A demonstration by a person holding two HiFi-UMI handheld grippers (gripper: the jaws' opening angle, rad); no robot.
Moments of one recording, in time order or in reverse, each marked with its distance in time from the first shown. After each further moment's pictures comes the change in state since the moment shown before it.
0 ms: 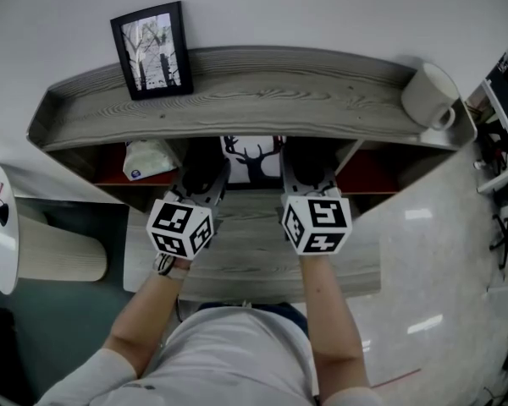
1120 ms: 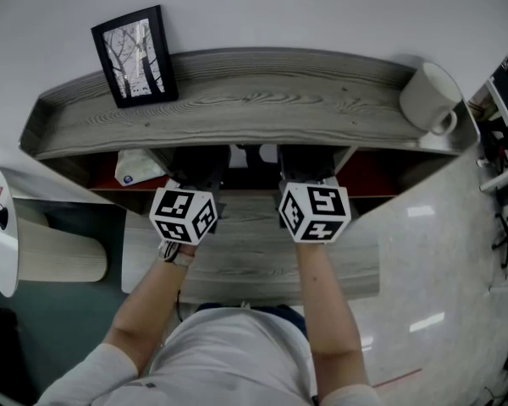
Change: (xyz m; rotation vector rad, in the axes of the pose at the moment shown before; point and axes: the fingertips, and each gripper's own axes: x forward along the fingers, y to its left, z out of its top) left arm 0.047 0.011 0.012 -0.025 -0.064 0.043; right arm 0.030 -0.029 0.008 0.067 -0.062 0.001
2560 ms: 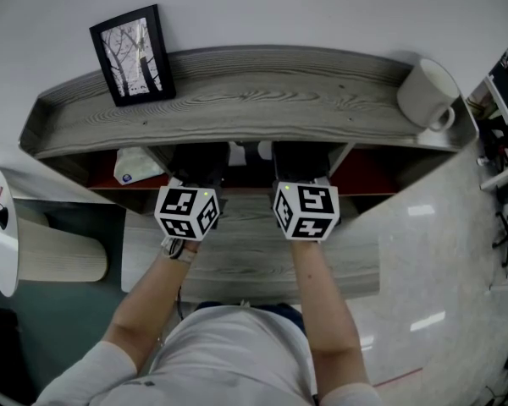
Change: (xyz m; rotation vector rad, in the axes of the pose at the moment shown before) left arm 0.005 0.002 -0.008 0.027 -0.009 0.035; right arm 0.001 -0.003 -0.021 -0.045 0.037 -0.032
